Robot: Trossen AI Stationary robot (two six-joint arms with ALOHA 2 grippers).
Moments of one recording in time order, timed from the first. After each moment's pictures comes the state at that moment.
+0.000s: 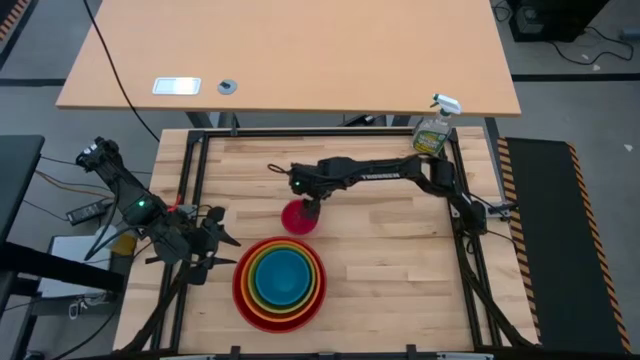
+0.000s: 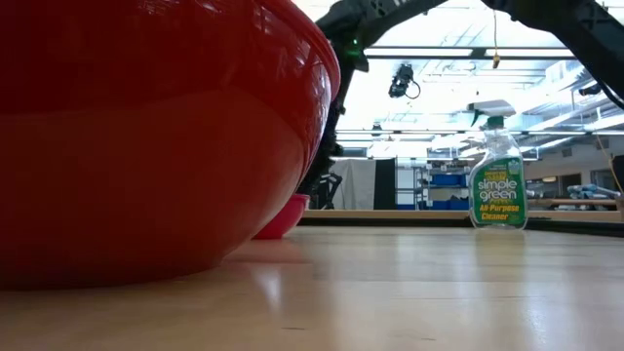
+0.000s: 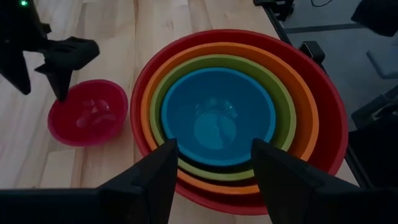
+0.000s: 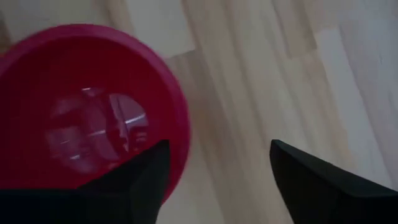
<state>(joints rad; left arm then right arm) -0.77 0.80 0.81 -0.73 -0.47 -0.44 -0.16 2.21 1.83 -0.82 0.09 0.16</state>
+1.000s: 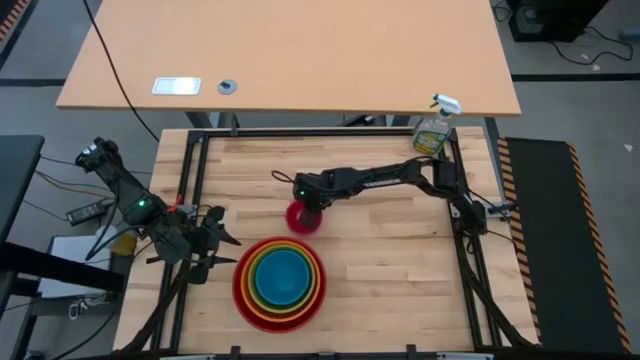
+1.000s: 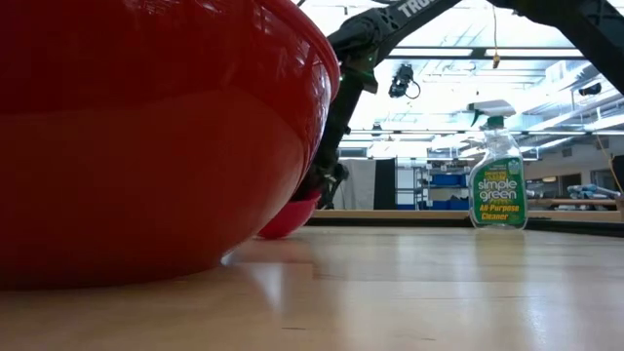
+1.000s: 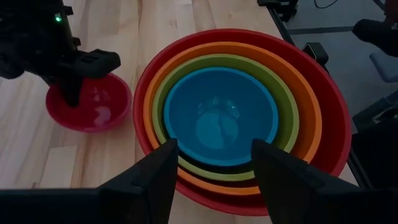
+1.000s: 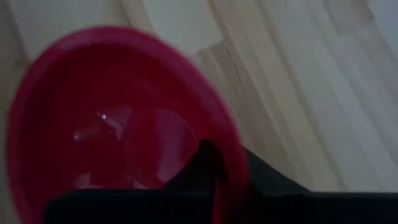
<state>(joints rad) -0.77 0.80 0.81 -0.73 -0.47 -0.45 -0.12 2.20 1.64 -0.59 0.06 0.29</state>
